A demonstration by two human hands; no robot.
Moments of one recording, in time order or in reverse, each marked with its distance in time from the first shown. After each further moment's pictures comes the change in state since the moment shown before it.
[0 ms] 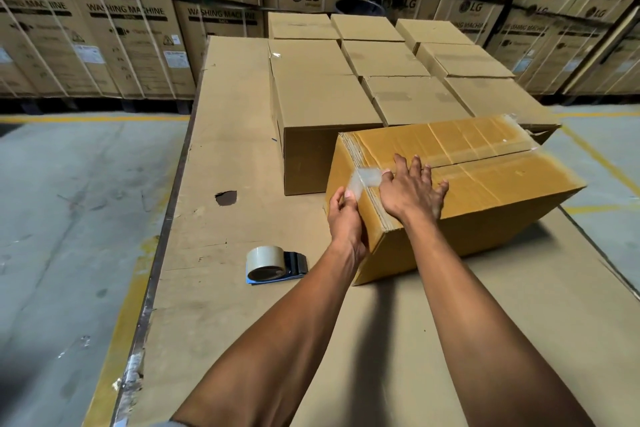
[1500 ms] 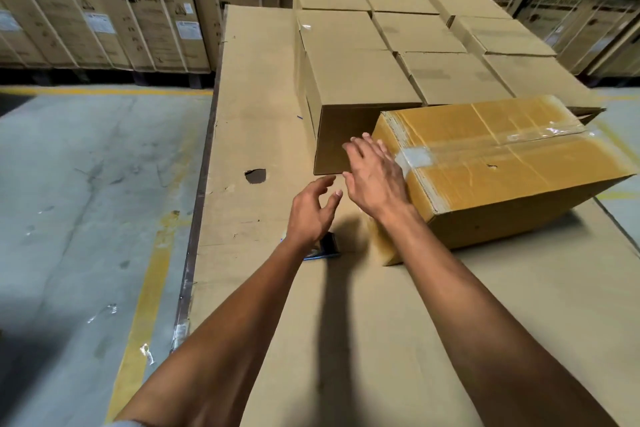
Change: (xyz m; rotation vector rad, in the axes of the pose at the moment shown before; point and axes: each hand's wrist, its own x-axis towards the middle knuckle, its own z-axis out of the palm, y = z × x) left_hand 0.007 0.098 -0.150 1.147 -0.162 0.729; right_hand -0.051 -0.114 0.038 -0.086 0.227 -0.647
